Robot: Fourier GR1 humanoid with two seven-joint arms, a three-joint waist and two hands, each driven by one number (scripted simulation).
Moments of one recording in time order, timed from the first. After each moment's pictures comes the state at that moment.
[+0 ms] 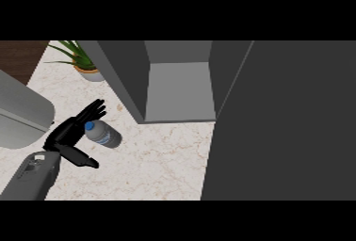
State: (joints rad) left arm -0.44 0.34 0.15 -0.55 -0.10 -0.64 -0.58; right arm 0.10 -0.13 0.49 -2.49 0.06 -0.12 0.39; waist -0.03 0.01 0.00
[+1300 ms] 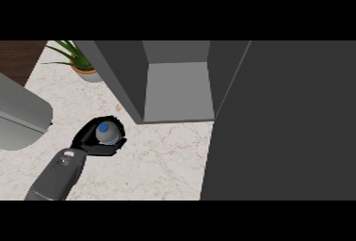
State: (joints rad) left arm -0.55 0.24 0.07 -0.32 -0.16 -0.51 -0.84; right arm 0.10 -0.19 0.52 -2.48 0.05 -0.17 0.35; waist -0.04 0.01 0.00
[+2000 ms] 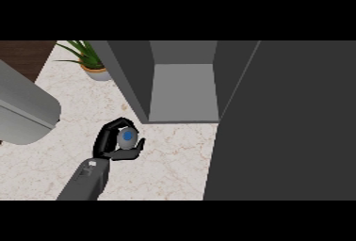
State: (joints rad) left arm -0.45 0.07 0.14 -0.48 -0.10 -0.08 -0.98; right arm 0.11 -0.21 0.52 -2.48 0.05 -0.20 0.37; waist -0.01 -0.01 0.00
